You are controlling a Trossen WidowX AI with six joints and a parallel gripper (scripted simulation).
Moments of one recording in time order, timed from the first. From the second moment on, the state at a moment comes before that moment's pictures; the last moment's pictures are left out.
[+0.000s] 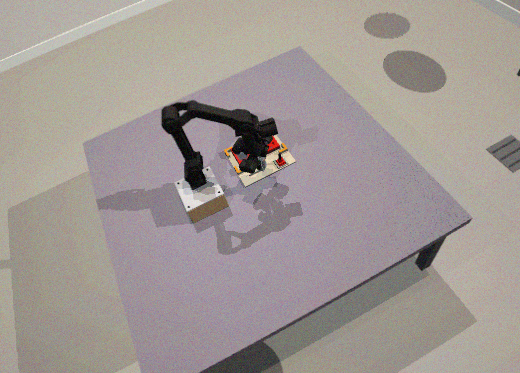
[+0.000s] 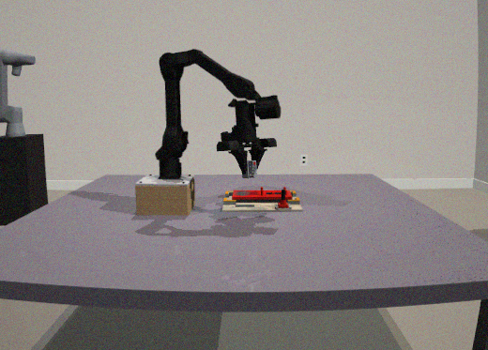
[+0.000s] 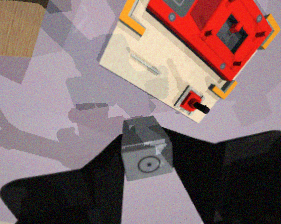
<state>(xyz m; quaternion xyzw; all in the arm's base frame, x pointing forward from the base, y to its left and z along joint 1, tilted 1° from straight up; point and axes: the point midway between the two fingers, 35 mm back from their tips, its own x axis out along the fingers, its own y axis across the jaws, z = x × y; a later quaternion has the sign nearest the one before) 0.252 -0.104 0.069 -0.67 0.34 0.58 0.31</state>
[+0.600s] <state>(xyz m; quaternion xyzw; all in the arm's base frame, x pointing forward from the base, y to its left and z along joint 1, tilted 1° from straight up) 0.242 -0.087 0.058 -0.80 0.41 0.38 0.20</state>
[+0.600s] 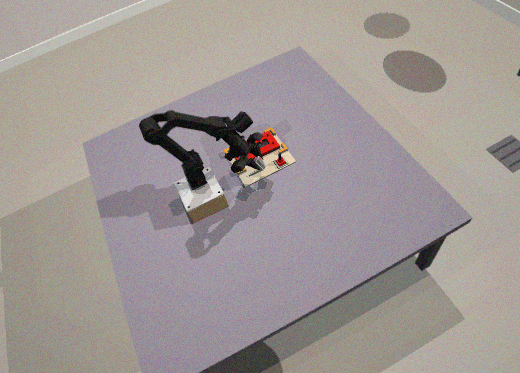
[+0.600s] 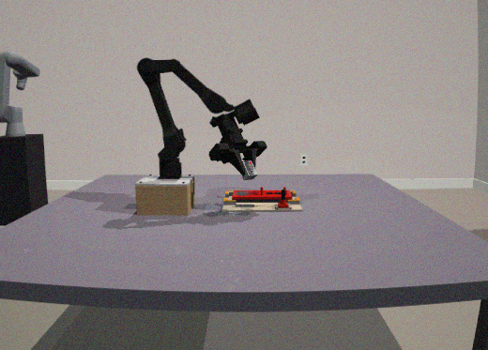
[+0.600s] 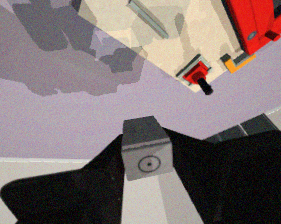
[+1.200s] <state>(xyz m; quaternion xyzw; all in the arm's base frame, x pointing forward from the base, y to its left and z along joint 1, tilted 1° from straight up) 0.243 -0.085 0.032 -0.82 0.41 0.35 0.19</state>
